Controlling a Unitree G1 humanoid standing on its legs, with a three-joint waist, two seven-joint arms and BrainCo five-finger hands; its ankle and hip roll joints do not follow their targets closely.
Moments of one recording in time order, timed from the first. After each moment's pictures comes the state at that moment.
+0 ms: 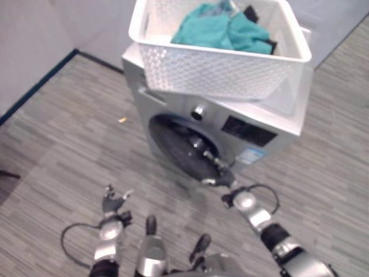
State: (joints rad) left arm -0.01 0.14 0.16 0.56 -0.20 -0.12 0.29; right arm -0.33 -0.26 0.48 0.60 0.07 -0.06 -0.13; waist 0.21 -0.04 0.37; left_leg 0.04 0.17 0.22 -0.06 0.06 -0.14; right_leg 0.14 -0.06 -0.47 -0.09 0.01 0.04
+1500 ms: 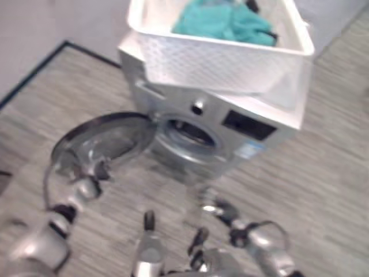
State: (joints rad) left arm -0.79 0.84 -0.93 0.95 0.08 -0.10 0.05; right arm 0.09 -0.50 0.36 0.27 0.68 -0.04 0.20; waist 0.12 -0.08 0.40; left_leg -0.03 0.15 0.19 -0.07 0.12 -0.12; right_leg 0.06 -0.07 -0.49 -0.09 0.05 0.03
